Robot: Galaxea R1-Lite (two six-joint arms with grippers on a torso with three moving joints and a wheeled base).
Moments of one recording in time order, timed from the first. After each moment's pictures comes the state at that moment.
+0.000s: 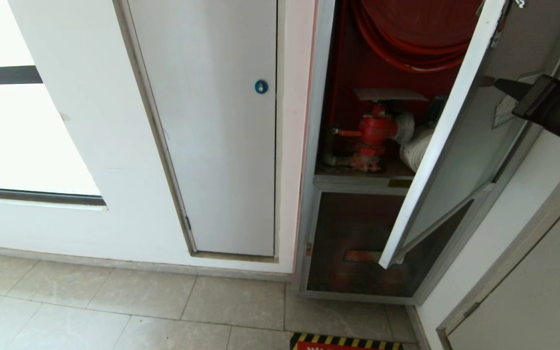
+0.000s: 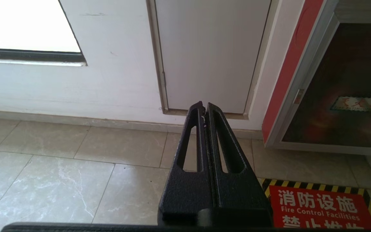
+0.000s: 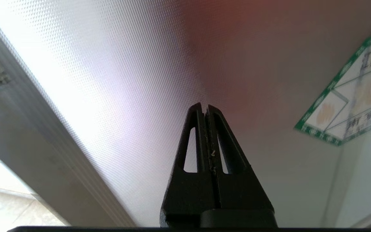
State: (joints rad) left arm 0.01 0.00 0.00 0.00 0.00 0.00; right arm -0.09 1.51 -1.04 -0.70 0.26 0.26
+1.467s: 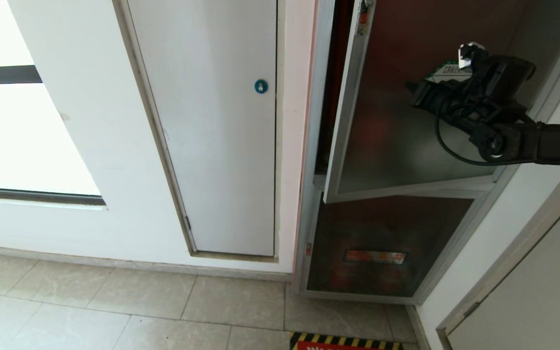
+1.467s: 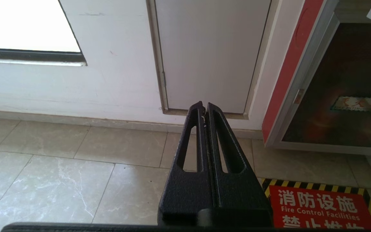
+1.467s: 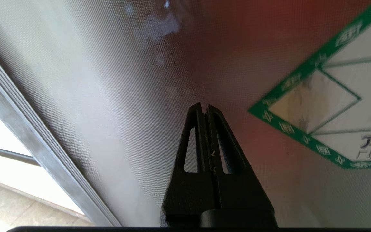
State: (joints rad) left arm 0.01 0.00 0.00 0.00 0.00 0.00; right arm -0.02 2.22 -1.91 -0.56 0.28 0.26
